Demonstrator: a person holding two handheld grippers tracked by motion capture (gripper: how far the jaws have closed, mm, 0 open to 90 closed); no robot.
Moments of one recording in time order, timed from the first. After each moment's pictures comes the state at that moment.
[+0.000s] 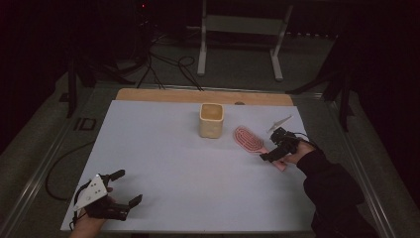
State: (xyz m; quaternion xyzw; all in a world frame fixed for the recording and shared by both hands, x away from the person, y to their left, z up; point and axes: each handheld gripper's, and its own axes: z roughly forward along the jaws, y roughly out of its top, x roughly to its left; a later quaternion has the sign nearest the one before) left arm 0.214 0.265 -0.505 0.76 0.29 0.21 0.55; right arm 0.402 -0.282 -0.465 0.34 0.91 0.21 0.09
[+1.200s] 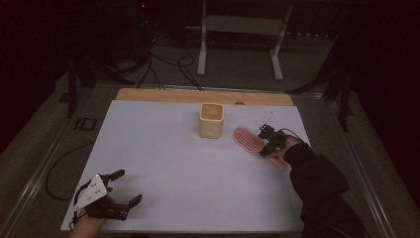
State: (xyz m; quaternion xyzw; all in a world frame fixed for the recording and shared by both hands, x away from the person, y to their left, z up) left arm 0.215 0.265 -0.506 0.76 0.29 0.21 0.55; right arm 0.430 -0.255 -0.486 0.37 0.92 0.08 0.07
